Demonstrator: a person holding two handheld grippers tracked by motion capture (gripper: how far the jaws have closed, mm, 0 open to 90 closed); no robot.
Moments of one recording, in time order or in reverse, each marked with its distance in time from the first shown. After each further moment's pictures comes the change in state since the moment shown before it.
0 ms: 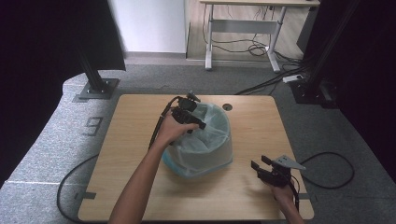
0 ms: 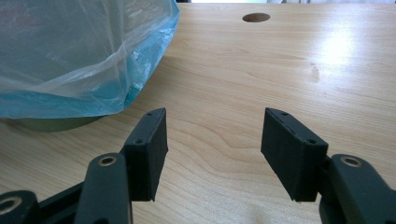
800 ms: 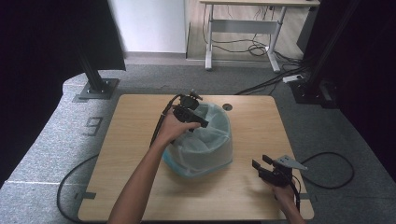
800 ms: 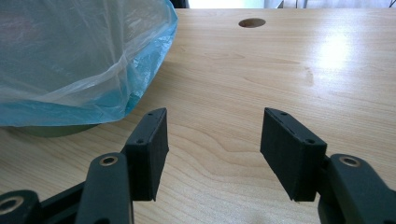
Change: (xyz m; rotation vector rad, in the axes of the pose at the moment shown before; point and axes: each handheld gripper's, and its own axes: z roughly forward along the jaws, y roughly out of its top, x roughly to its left) left arm -0.010 0.006 -0.014 -0.074 -0.008 0.056; right arm -0.002 0.001 -0.002 -0.016 -0.002 0.011
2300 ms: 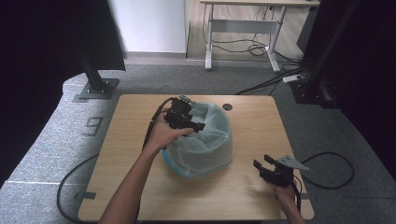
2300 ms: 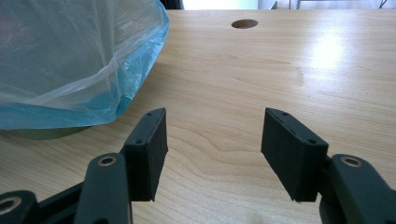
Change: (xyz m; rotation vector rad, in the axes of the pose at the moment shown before) left arm -0.003 -0.036 -0.036 -0.126 -0.039 0.059; right arm -0.002 0.000 -0.002 -0.003 -0.024 0.006
